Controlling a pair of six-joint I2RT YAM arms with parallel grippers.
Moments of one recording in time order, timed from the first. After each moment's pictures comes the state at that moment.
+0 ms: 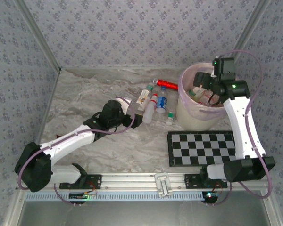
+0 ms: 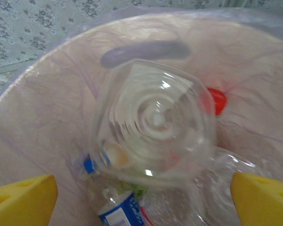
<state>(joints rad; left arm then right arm) -0.73 1.27 0.79 -0.08 0.01 -0.28 0.07 1.33 1.60 -1.00 0.14 0.24</state>
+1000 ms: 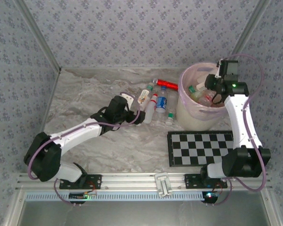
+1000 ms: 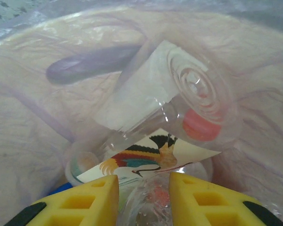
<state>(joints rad) -0.72 1.41 0.89 -0.12 -0.01 -0.32 -0.04 1.38 1.43 -0.76 0.03 0.20</state>
